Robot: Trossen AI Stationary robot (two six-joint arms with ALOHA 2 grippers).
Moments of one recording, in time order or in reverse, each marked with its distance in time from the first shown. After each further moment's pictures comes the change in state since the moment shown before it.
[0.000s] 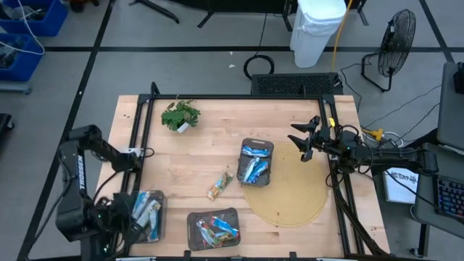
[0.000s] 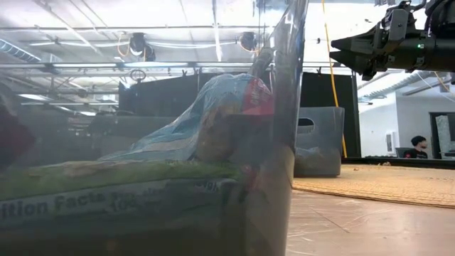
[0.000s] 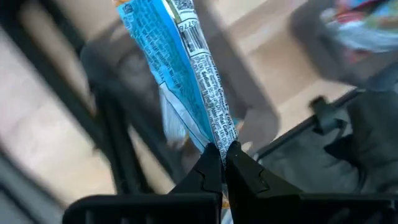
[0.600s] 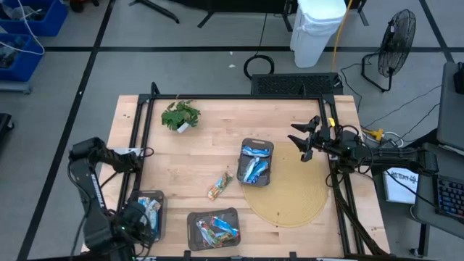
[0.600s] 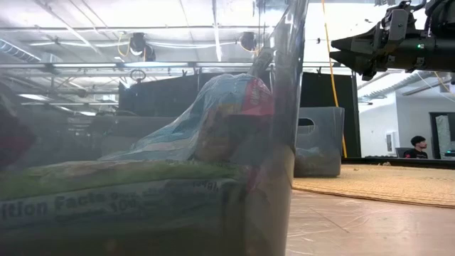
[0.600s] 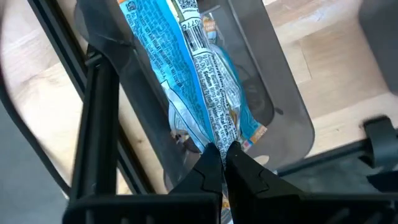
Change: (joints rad) left arm 0.110 0.177 0.000 0.051 0.181 -0.046; right arm 0.000 0.000 0.000 0.000 0.000 0.000
